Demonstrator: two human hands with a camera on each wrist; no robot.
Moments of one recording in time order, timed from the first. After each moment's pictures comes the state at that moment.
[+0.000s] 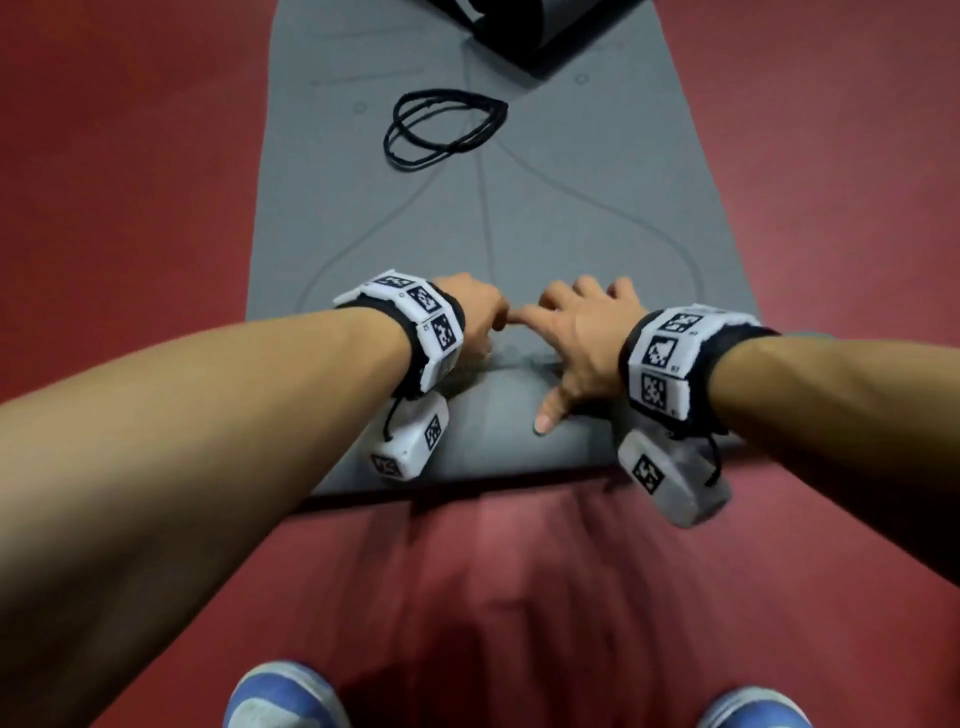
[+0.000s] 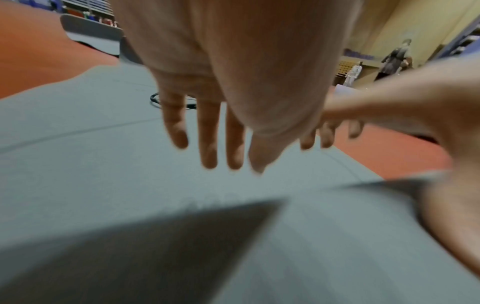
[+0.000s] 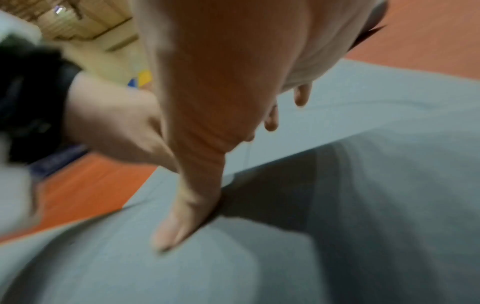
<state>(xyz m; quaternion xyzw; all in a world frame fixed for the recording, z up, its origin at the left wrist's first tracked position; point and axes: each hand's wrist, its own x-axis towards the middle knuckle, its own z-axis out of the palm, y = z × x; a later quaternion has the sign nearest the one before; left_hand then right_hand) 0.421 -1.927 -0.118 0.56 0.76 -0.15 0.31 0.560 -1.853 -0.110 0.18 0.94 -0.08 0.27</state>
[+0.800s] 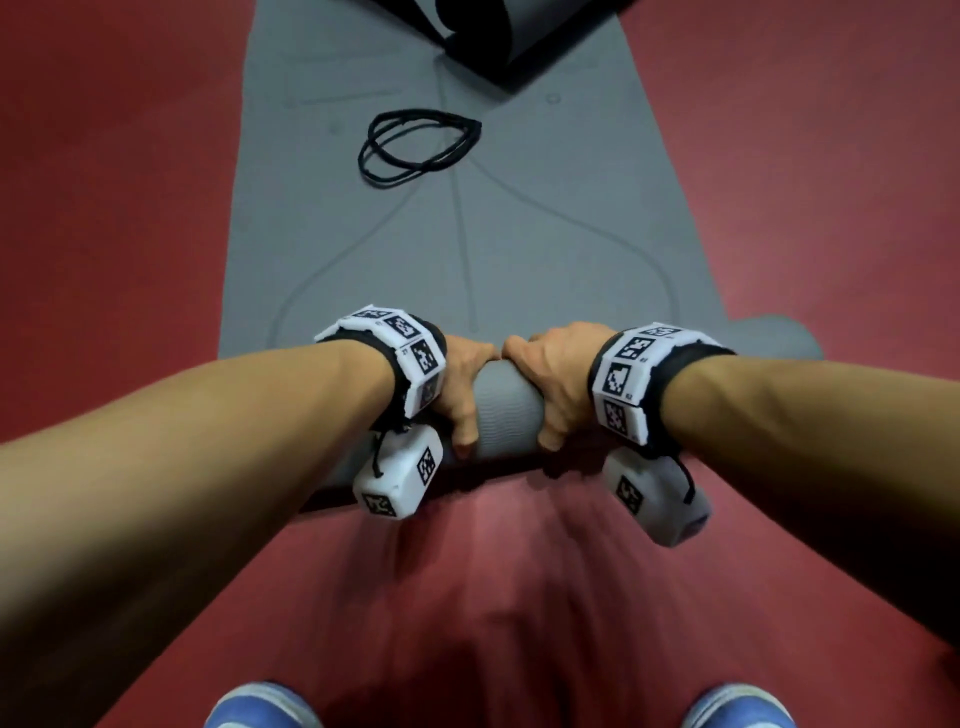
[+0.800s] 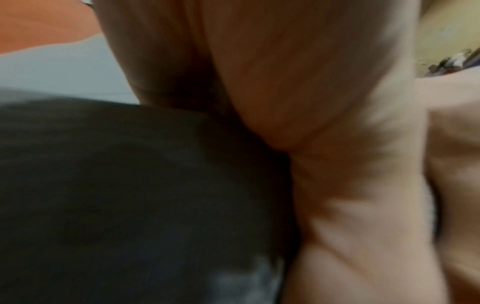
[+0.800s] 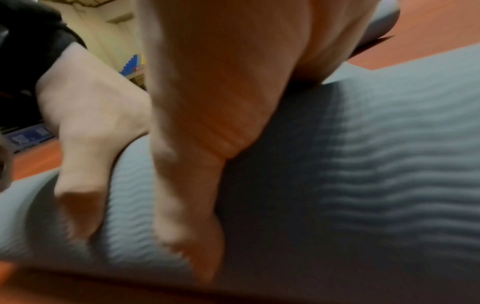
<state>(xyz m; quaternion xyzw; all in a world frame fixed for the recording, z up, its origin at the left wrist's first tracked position) 0.442 -1.948 -0.129 0.47 0.68 -0.08 0.55 0.568 -1.858 -0.122 0.18 0.92 -0.14 0.32</state>
